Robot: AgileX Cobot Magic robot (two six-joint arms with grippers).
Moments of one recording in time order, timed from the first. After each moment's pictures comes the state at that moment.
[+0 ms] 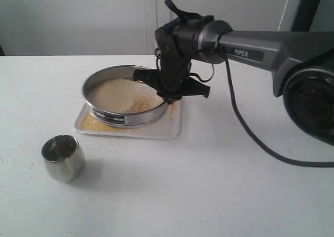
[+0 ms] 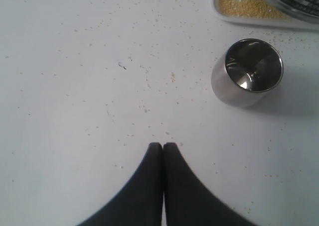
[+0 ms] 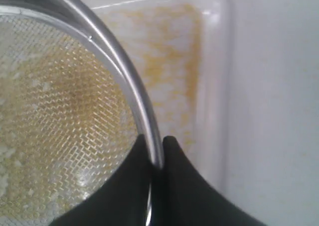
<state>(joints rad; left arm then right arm) 0.03 0.69 -0.69 -0.13 0.96 0.10 0.58 2.26 -1.89 -0.20 0.87 0.90</state>
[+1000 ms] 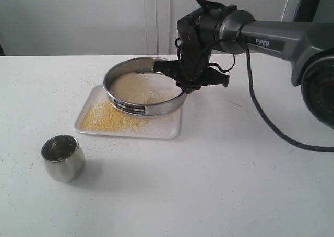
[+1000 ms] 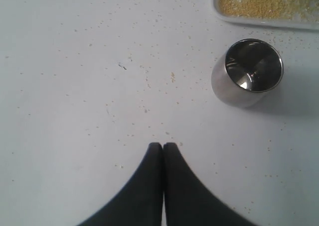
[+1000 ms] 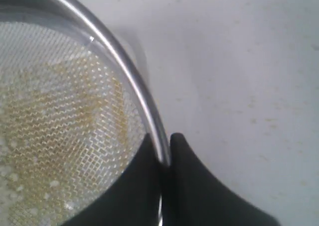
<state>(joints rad) 0.03 0.69 -0.69 -0.13 0.96 0.10 0.52 2.23 -1.88 -0.21 0.86 0.82</state>
